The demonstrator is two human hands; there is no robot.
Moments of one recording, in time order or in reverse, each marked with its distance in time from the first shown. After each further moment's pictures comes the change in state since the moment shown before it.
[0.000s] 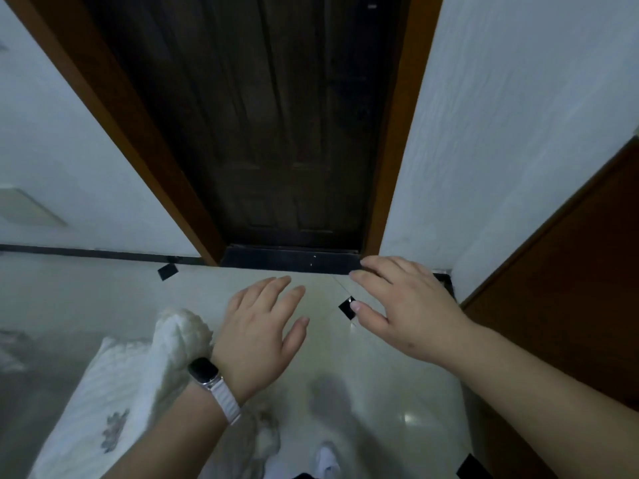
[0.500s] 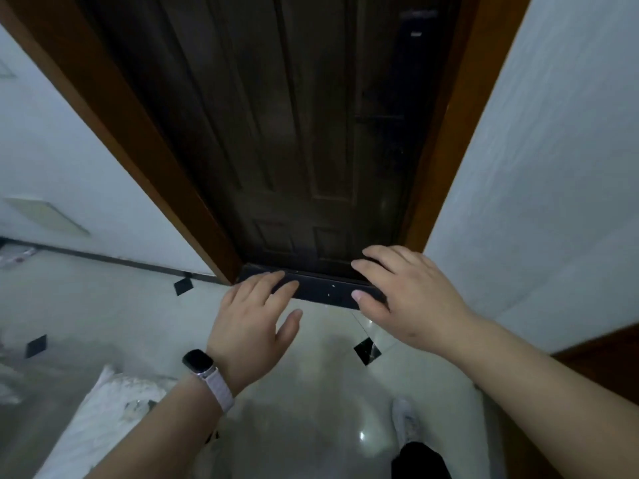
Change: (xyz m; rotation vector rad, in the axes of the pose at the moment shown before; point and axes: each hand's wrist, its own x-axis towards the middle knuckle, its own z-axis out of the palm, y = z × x) left_hand 0.187 -0.057 0.030 0.106 -0.068 -0.165; right_hand 0.203 0.113 -0.012 0.017 -0.010 -0.100
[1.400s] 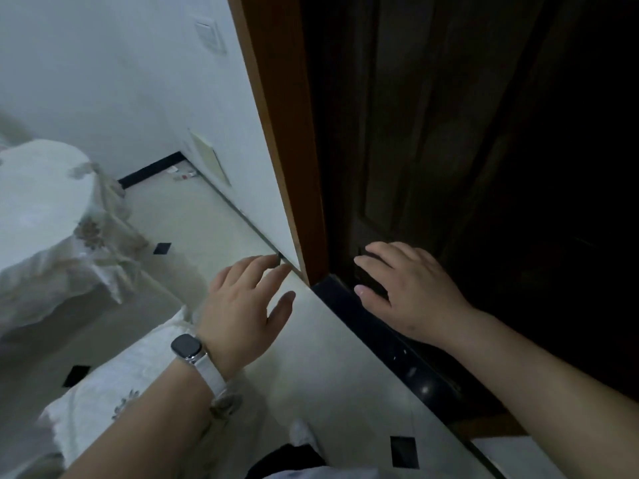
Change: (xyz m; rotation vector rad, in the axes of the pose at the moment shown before) left_hand 0.098 -0.143 -0.007 0.125 0.244 -0.504; right_hand 0.313 -0.017 0.032 0.040 -0.217 -0.551
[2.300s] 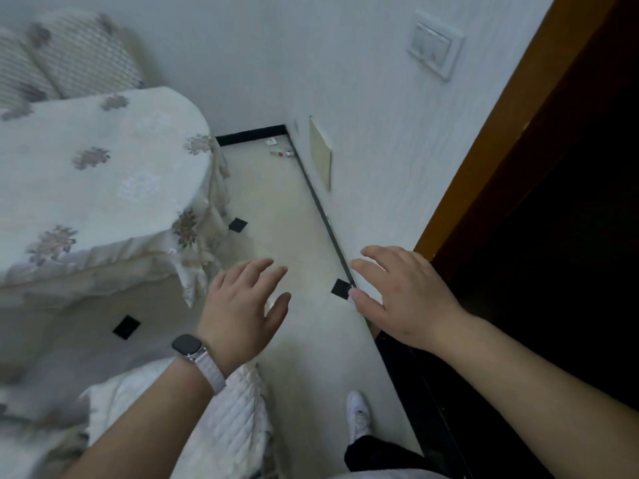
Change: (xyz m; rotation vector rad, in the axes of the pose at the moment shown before) left_hand 0.085 -0.356 0.058 0.043 -0.002 -0.490; right_hand 0.427 -0.145 0.071 -0.016 0.065 -0.474
